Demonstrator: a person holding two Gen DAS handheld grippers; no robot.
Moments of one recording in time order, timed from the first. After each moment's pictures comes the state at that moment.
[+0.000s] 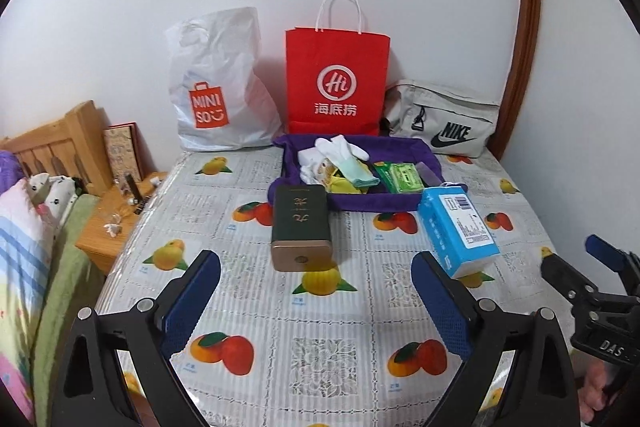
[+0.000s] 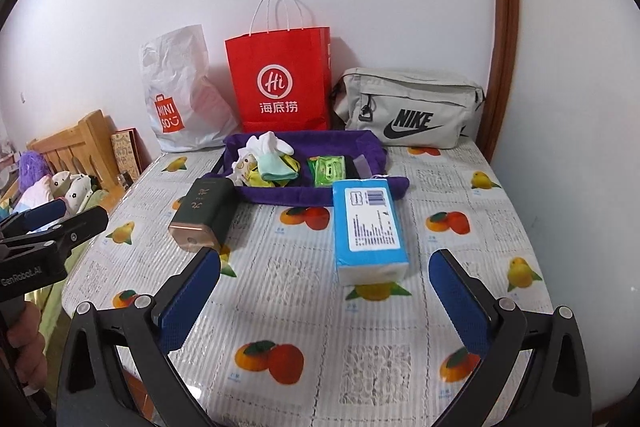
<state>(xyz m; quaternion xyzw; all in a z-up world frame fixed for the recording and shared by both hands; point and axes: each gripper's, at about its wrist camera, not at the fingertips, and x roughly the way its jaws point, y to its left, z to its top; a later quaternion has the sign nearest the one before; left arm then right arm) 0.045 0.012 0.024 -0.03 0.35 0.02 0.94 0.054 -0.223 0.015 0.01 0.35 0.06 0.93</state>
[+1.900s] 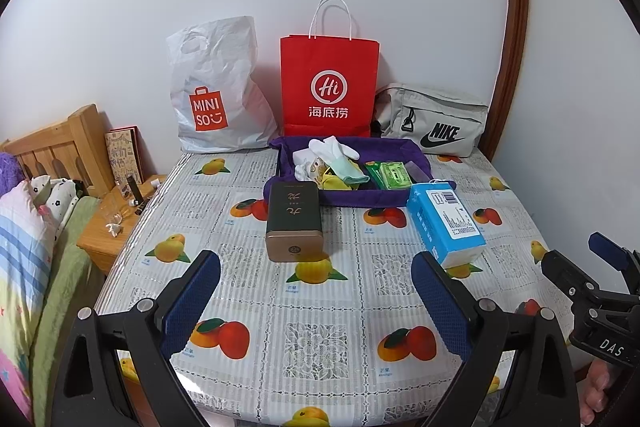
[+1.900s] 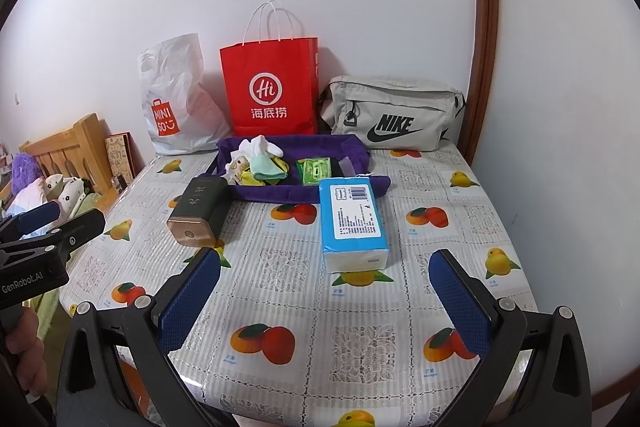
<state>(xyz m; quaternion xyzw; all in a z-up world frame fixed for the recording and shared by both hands) 0.017 0.009 0.033 -0.03 0.34 0.01 0.94 0.023 -0.231 0.027 0.00 0.34 0.05 0.94</state>
